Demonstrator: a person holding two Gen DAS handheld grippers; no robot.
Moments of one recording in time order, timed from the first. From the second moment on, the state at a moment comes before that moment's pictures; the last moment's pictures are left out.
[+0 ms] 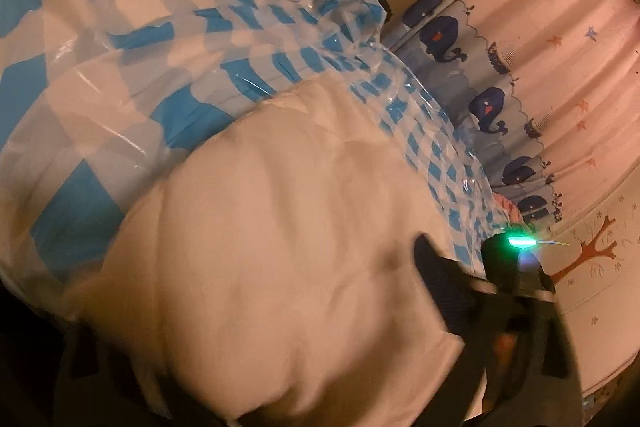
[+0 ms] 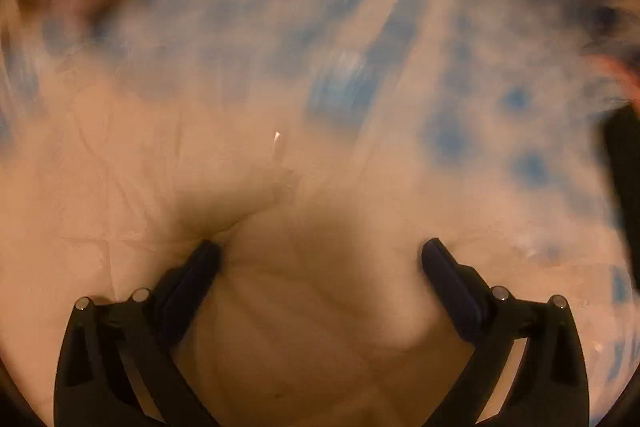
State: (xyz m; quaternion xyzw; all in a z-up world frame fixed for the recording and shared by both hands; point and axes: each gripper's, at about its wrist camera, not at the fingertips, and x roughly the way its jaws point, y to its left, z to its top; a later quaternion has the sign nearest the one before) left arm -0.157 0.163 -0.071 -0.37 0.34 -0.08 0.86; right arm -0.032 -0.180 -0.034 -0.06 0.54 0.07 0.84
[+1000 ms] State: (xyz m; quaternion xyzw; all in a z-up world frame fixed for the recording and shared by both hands) left arm -0.167 0.137 -0.018 -0.36 0.33 -0.13 0.86; right arm -0.181 -0.161 -0.019 -0.11 0.42 0.09 0.89
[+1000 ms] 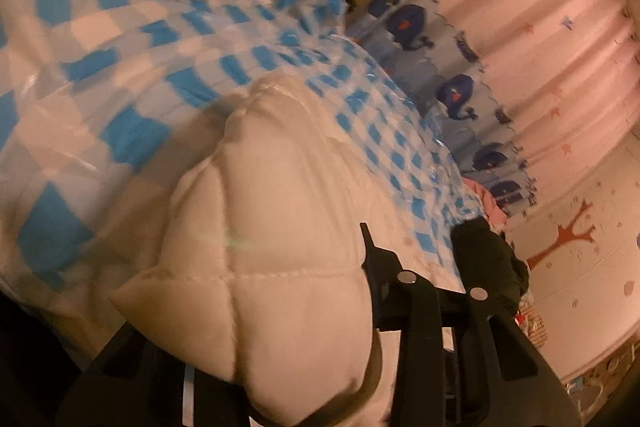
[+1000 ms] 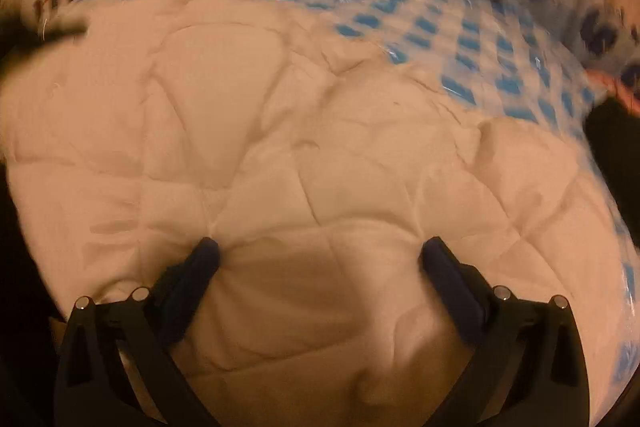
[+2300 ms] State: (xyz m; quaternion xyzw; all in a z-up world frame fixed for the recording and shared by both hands) left arm -0.263 -0.275 0.039 0.07 0.28 -0.42 0.86; right arm -0.167 -0.472 -0.067 0.73 0.15 0.32 0.58
